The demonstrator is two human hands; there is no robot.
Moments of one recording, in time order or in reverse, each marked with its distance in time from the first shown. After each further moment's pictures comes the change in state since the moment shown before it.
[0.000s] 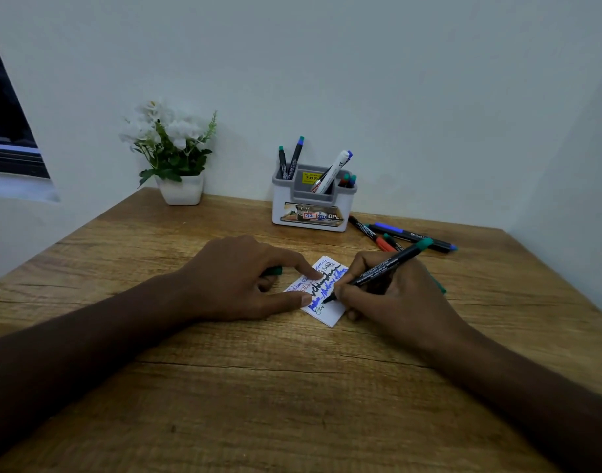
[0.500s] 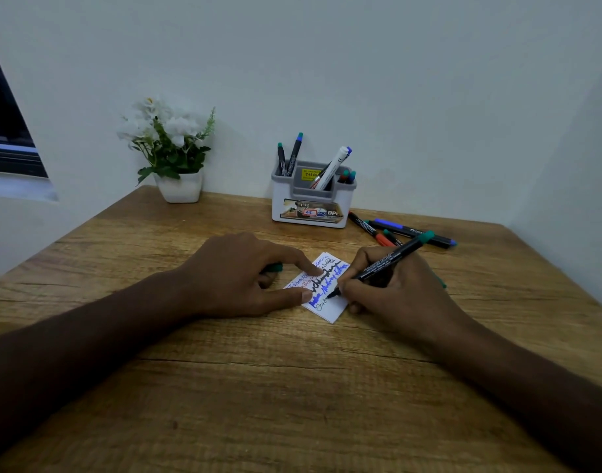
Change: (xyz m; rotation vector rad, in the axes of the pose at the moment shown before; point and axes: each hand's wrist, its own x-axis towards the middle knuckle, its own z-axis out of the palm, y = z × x) left_hand 0.001 -0.002 0.001 -0.009 -0.012 0.005; right_hand 0.002 -0.001 -0.001 0.018 0.000 0.058
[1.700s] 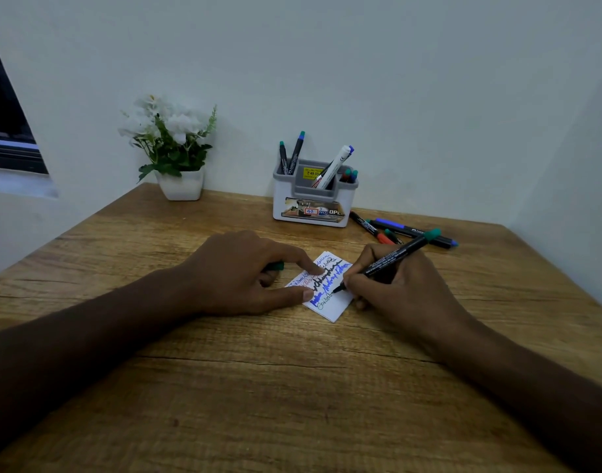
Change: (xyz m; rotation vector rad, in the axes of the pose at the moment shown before) left_hand 0.001 0.001 -0.001 0.003 -0.026 -0.010; right_hand 0.003 0.005 0.001 0.000 0.047 0.041
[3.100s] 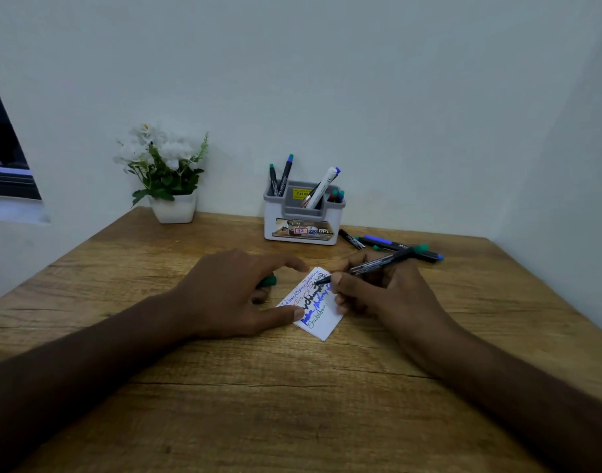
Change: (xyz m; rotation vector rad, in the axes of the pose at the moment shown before) left_hand -0.002 0.007 -0.003 0.039 0.100 -0.037; right_hand 0.002 -0.002 -0.001 0.440 0.024 0.057
